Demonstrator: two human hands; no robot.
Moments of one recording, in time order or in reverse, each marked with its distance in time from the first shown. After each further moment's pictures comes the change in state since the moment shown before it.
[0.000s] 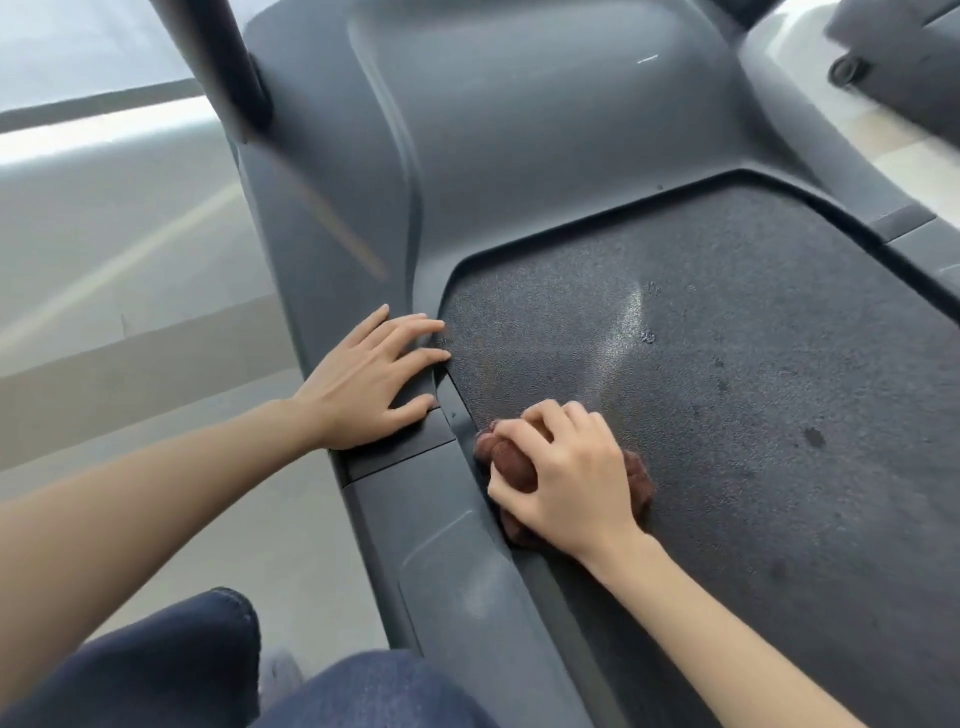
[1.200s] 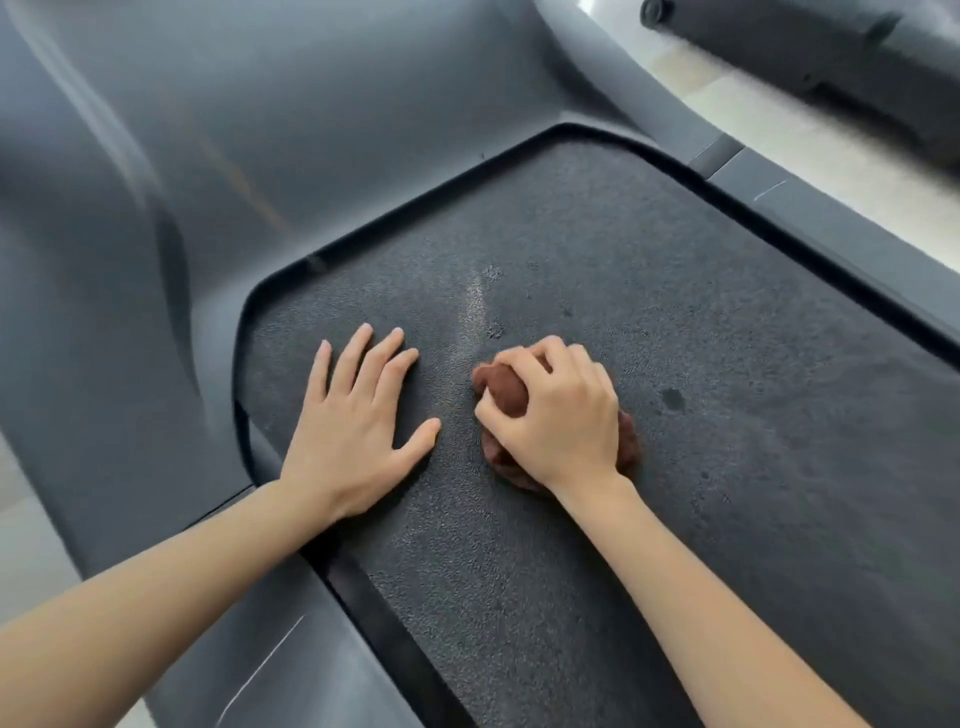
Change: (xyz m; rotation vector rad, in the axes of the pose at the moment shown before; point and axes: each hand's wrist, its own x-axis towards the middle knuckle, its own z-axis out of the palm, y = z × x) left_hand 0.090 0.104 0.042 -0.109 0.059 -0.074; right_hand 0.011 0.104 -0.029 -0.157 0.131 0.434
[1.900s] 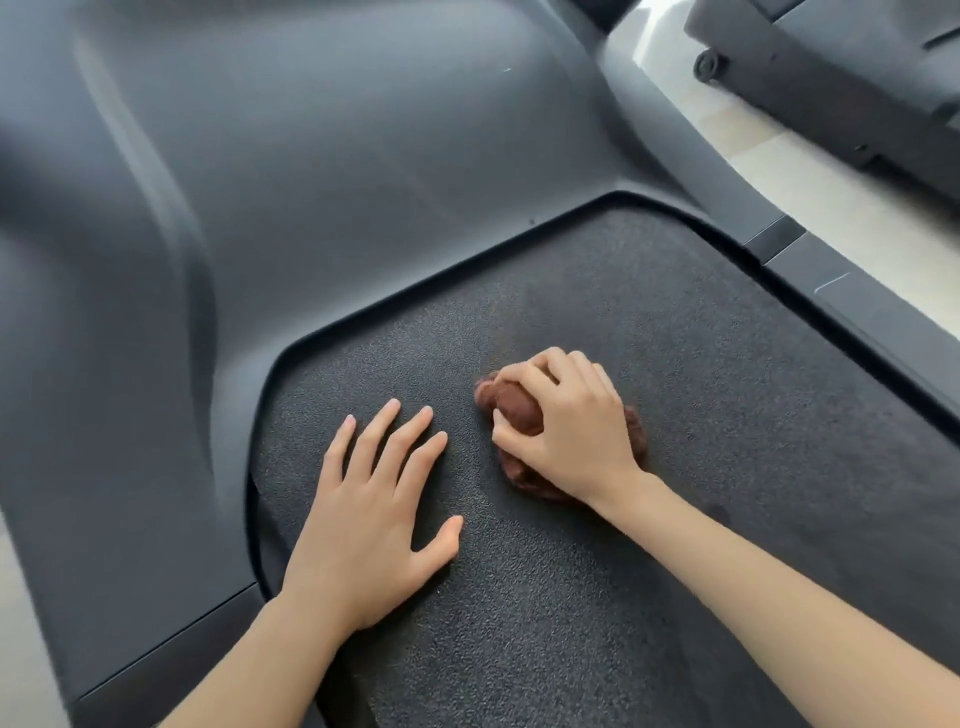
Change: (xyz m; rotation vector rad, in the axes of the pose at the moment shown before) left_hand 0.004 -0.003 -0.002 -0.027 -0.017 -0.013; right_hand 0.083 0.014 0.027 0.089 -0.087 -0.295
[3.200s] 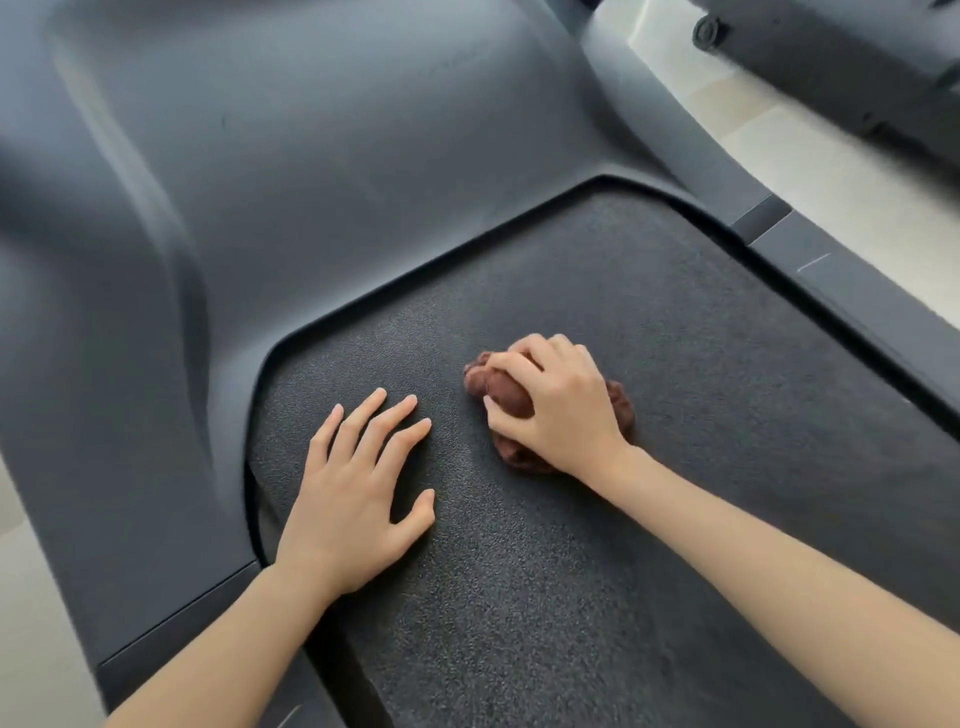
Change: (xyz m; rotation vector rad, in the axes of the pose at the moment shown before) left_hand 0.002 -0.003 -0.004 -0.061 0.022 -0.019; right_hand 0.000 0.011 -0.011 0.000 -0.063 -0.086
